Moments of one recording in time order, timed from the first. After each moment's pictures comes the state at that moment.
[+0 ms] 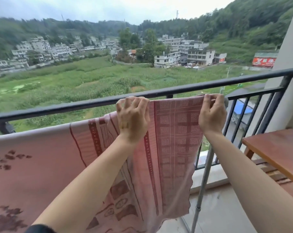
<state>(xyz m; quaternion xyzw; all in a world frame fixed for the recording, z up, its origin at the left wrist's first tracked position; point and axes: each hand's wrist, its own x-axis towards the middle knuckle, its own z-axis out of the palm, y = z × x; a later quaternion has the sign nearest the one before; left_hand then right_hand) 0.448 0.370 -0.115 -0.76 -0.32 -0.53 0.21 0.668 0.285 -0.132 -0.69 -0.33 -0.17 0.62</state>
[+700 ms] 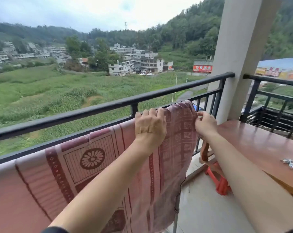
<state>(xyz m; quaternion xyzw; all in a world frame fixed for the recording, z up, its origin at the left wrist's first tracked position) 0.561 0.351 -0.122 -0.90 -0.27 -0.31 0.14 0.747 0.243 -0.147 -0.87 -0.22 -0.04 0.43</state>
